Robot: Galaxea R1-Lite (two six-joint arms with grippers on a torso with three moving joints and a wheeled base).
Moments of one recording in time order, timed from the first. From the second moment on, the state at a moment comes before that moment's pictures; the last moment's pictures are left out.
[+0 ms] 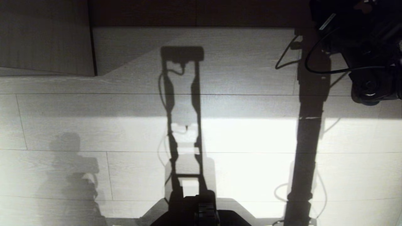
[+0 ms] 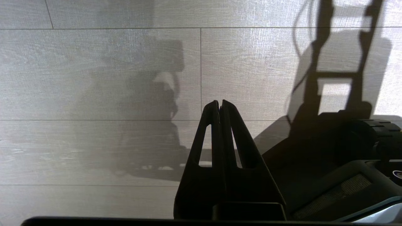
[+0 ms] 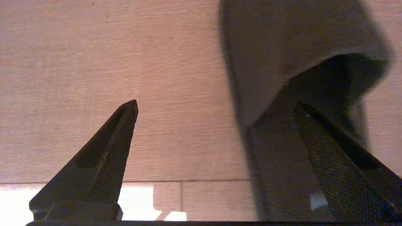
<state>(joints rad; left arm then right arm) 0.00 0.00 0.00 -0.01 0.00 -0.01 0.02 1.97 -1.66 -0.97 -0.05 0.08</state>
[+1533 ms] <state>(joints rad) 0.00 0.00 0.00 -0.01 0.00 -0.01 0.01 2.14 -1.94 -0.98 -0.09 0.07</state>
